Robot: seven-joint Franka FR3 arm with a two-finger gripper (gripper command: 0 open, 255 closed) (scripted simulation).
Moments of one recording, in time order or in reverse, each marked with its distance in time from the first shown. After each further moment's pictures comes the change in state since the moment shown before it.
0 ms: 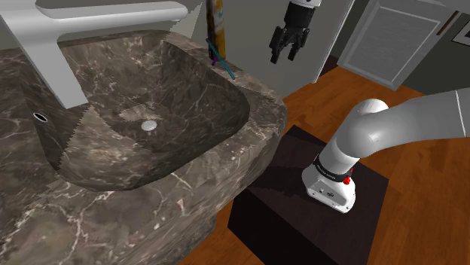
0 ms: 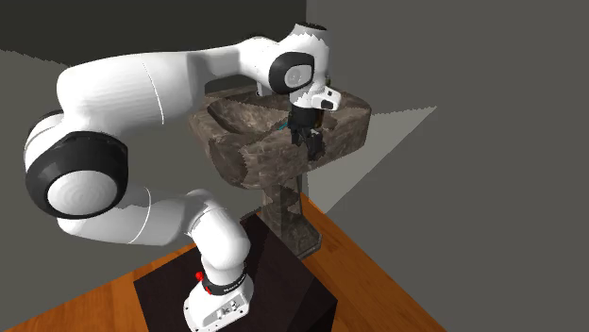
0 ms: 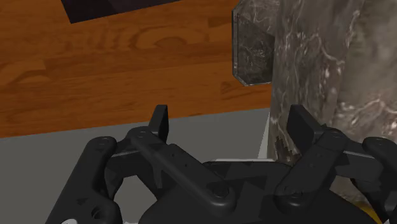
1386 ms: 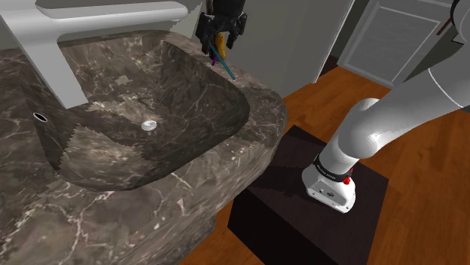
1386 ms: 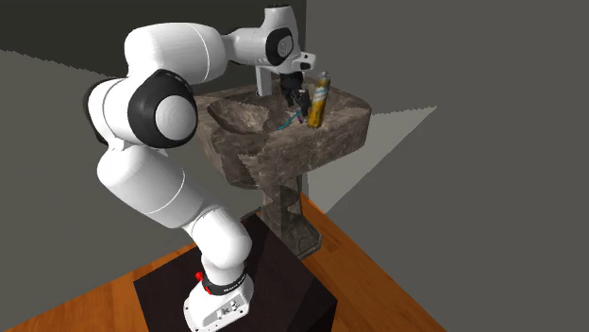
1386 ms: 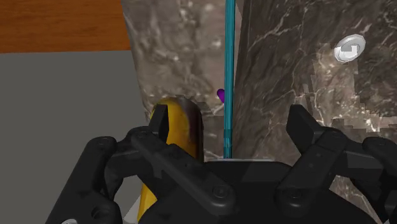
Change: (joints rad) arm 0.057 0.365 0.334 0.310 -0.027 0.278 0.297
